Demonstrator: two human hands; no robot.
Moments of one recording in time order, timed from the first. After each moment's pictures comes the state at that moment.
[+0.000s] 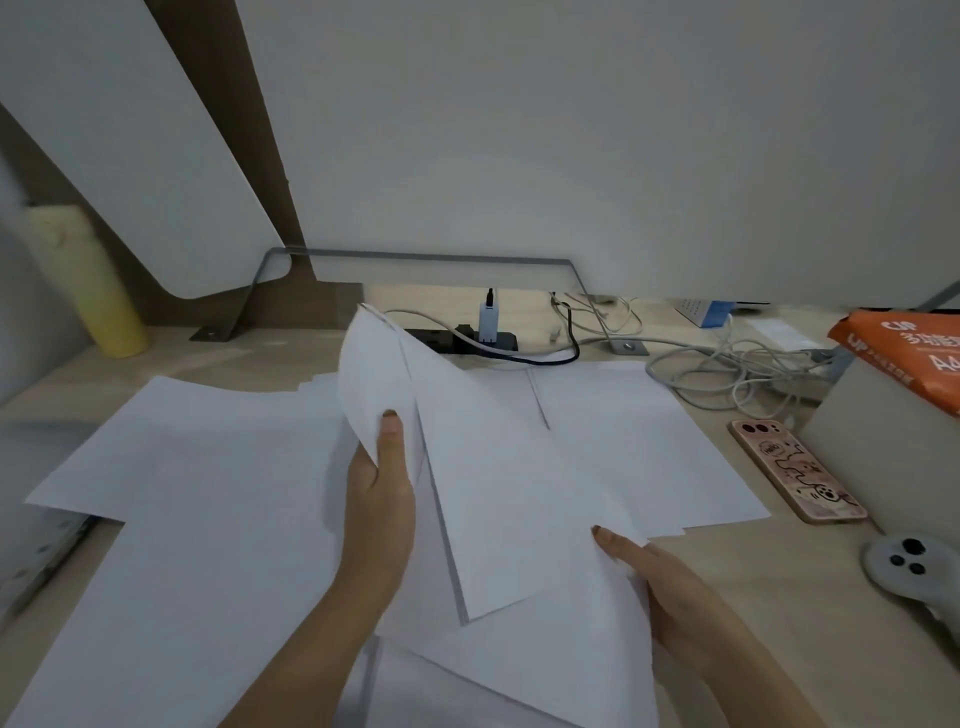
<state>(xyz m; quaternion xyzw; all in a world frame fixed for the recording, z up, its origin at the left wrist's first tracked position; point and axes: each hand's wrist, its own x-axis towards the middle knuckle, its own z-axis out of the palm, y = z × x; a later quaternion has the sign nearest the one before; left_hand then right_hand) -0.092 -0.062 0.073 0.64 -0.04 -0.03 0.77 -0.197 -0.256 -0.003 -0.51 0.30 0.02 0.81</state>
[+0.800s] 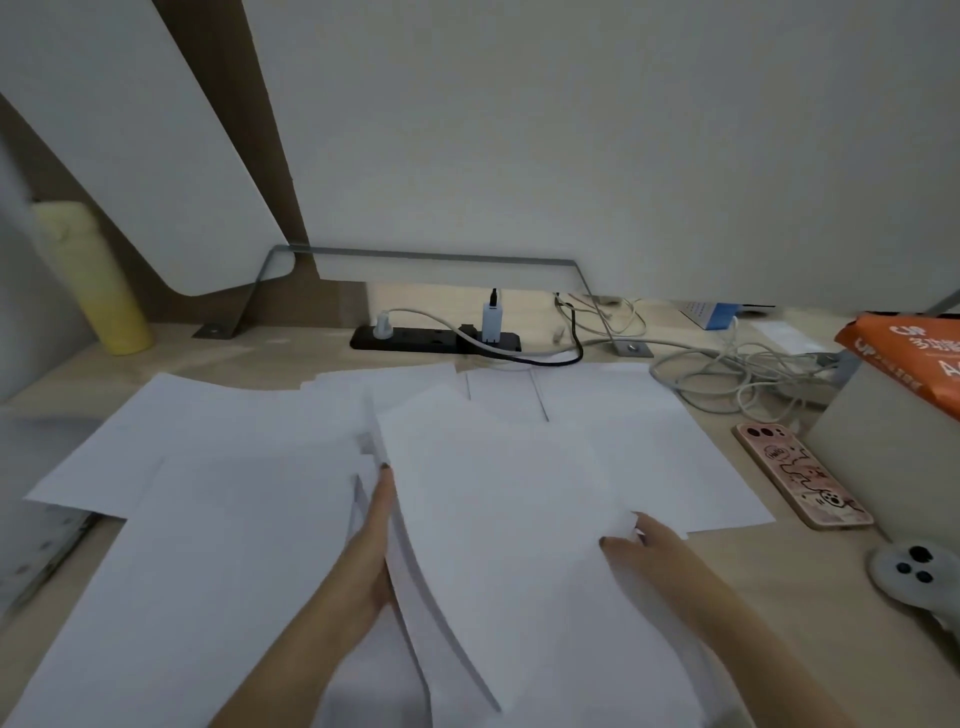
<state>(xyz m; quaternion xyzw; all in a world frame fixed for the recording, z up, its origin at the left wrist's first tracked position) -0.063 -0.037 0.011 0.59 0.02 -0.32 0.74 -0.180 -0.273 0.004 -0.77 0.30 0.00 0.56</state>
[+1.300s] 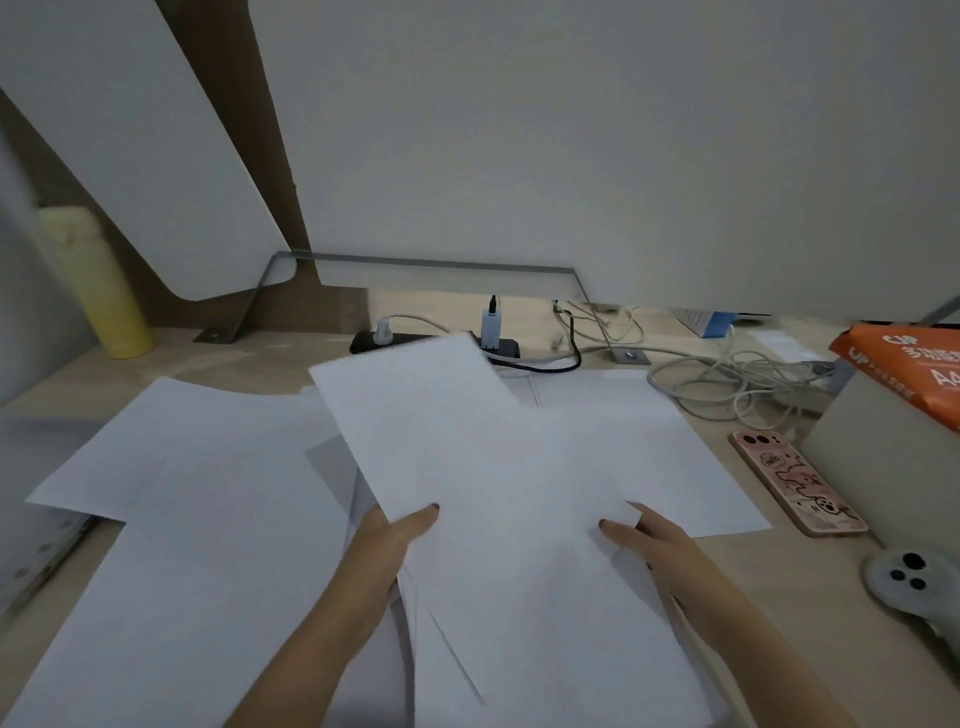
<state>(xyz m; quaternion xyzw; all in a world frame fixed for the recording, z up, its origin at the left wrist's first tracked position) -0.066 -0.045 0.008 0.60 -0.01 -0.24 0.76 -0.184 -0.272 0.013 -0.73 0.29 -0.02 0.62</state>
